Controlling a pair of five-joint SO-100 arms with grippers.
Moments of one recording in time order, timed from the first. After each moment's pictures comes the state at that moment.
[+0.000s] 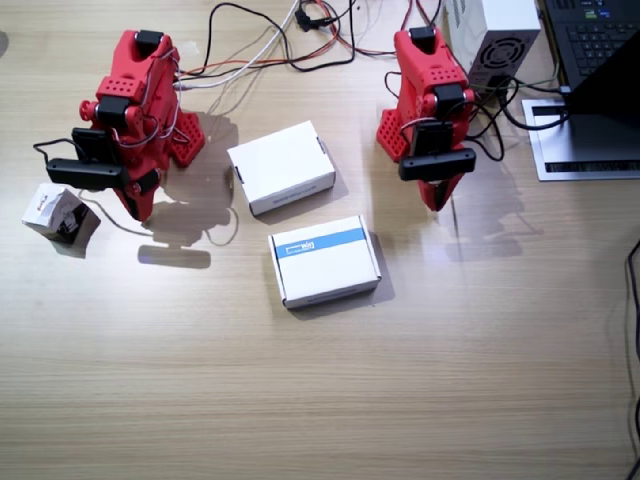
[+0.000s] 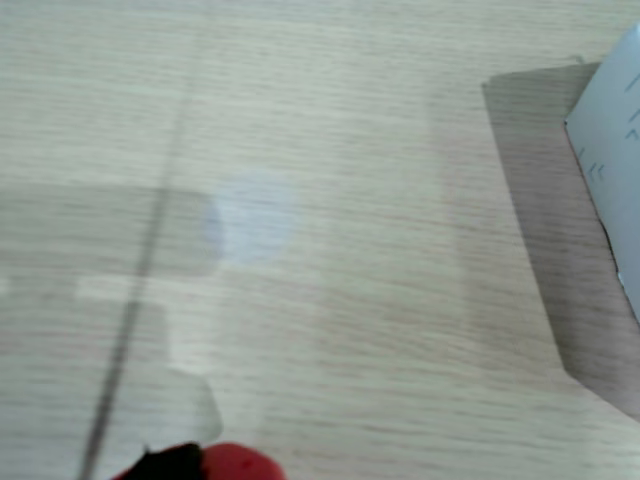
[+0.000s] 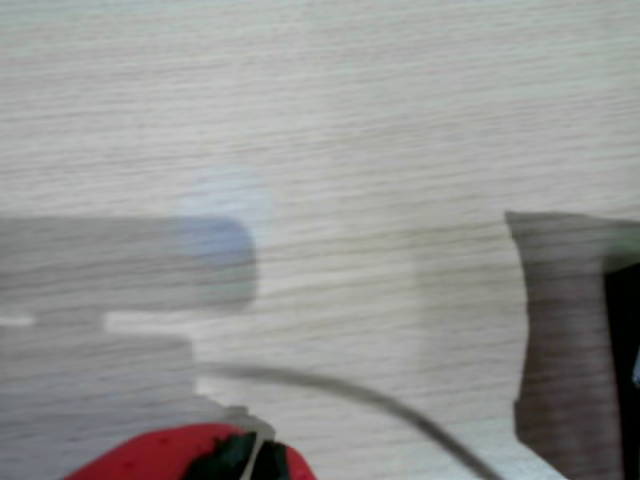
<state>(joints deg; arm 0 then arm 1) -1.6 185.8 175.3 68.0 70.2 5.4 179.9 164.3 81.9 -72.0</state>
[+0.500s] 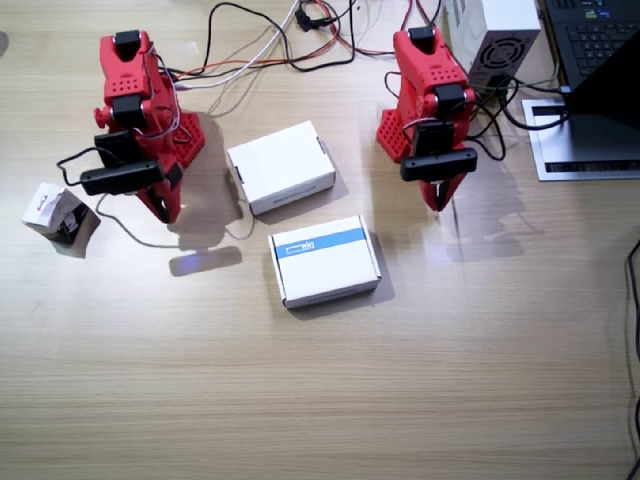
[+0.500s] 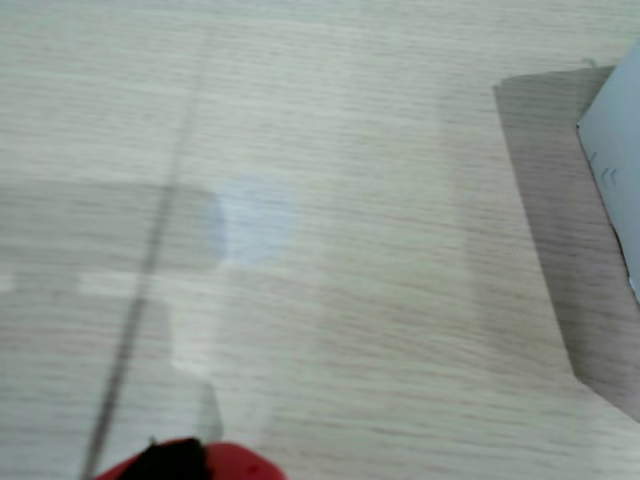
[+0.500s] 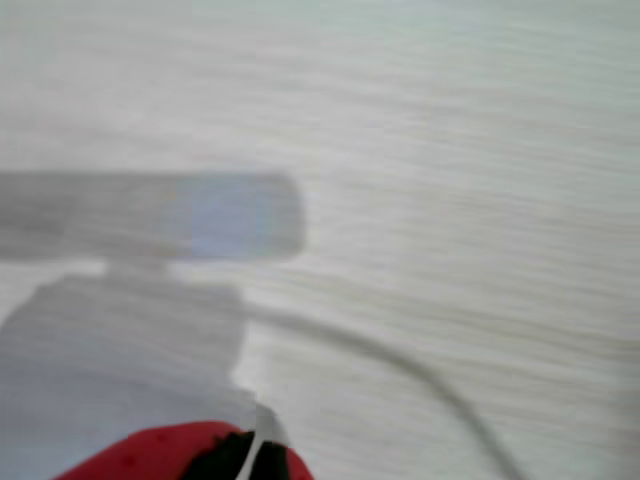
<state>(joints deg) -2.5 185.8 175.3 68.0 77.1 -11.8 179.9 160.0 80.9 -69.3</state>
